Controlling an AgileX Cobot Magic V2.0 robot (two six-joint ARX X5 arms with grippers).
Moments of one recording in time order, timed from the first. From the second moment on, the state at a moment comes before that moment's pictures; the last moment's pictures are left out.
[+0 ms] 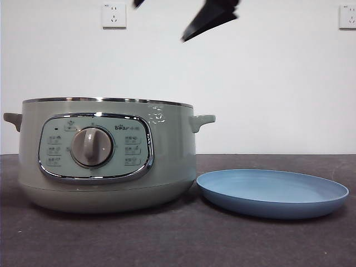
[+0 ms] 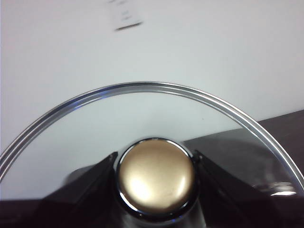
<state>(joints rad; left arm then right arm) -0.44 0.65 1.06 -0.42 -0.42 0.20 0.72 1.65 1.68 -0.80 -0.19 -0.03</state>
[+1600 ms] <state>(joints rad) -0.44 0.74 1.06 -0.54 -0.38 0.26 0.79 1.84 1.99 -1.18 0.00 -0.12</state>
